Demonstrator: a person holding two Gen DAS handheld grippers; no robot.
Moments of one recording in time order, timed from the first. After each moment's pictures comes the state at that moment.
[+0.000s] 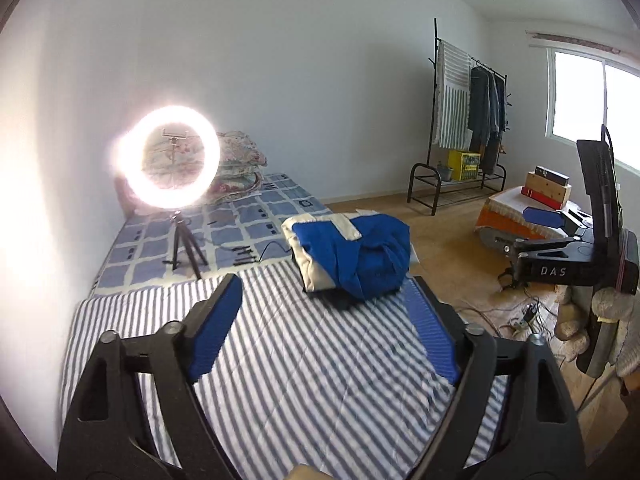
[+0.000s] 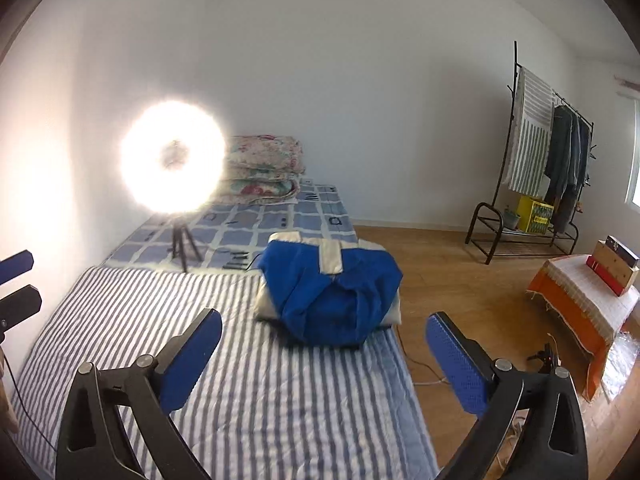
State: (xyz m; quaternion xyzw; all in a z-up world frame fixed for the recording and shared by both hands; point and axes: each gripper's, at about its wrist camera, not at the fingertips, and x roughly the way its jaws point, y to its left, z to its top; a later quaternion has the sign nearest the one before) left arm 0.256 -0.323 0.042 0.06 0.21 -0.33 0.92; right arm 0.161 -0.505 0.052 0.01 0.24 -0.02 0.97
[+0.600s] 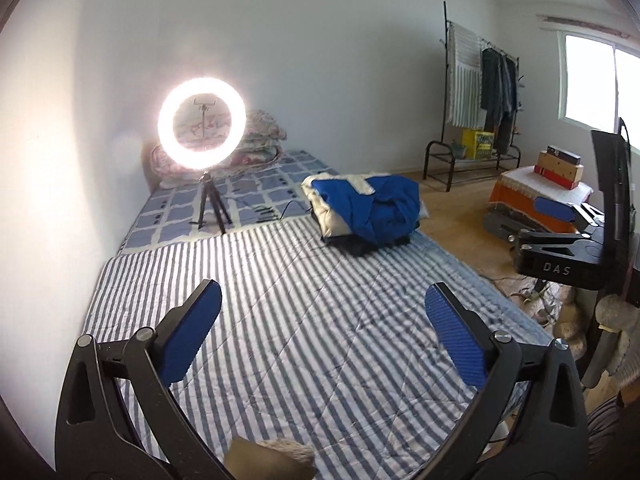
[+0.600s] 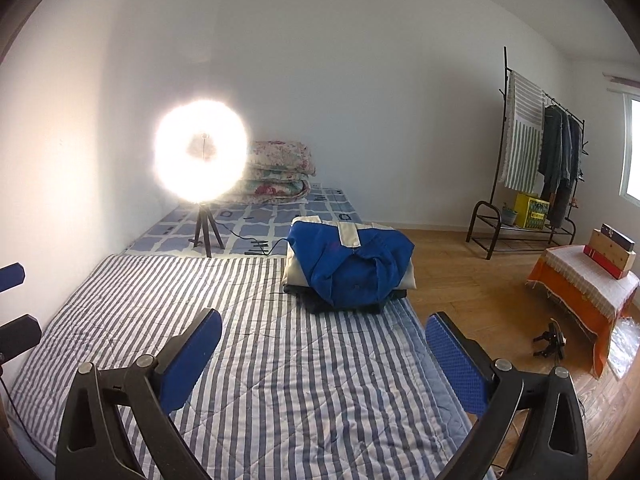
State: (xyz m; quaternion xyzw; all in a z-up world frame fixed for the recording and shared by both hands) left arm 0.184 -0.274 -0.004 0.08 0.23 -0.29 0.92; right arm 0.078 -0.453 -0.001 0.03 0.21 -0.03 0.98
